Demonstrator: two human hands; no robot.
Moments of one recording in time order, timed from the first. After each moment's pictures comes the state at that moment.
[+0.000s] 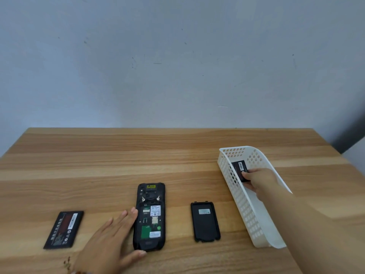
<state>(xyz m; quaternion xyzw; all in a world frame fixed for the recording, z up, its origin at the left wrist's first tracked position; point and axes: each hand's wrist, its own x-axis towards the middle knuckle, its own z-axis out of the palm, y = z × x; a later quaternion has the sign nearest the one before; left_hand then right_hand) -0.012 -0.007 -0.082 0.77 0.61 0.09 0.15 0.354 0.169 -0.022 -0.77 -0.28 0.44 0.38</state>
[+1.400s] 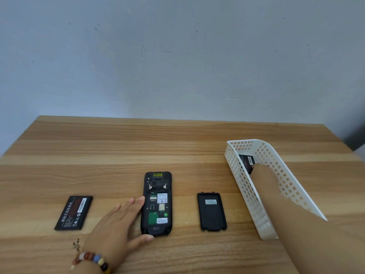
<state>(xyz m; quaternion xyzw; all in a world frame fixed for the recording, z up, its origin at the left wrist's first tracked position) -0.007 -0.013 -0.085 0.75 0.64 0.10 0.12 0.333 0.141 -0.018 -0.78 -0.61 0.11 0.05</state>
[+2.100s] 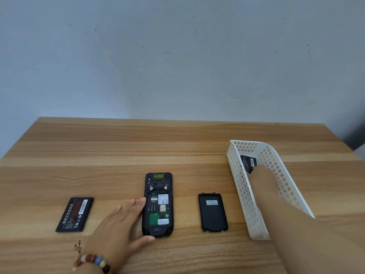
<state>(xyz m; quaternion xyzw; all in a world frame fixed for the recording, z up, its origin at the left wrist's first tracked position) -0.006 -0.014 -0.083 0.75 0.64 0.11 0.12 0.328 0.143 -0.028 -0.82 -0.54 0.15 0.11</state>
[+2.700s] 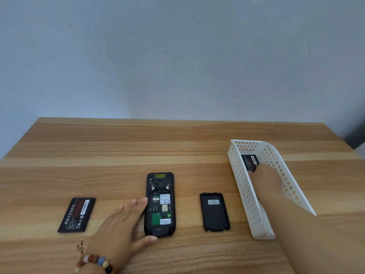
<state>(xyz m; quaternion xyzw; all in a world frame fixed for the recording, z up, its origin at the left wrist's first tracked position) -0.007 -0.013 -0.082 0.76 0.64 0.09 0.11 0.335 0.146 -0.038 -0.82 -0.54 0.13 0.13</state>
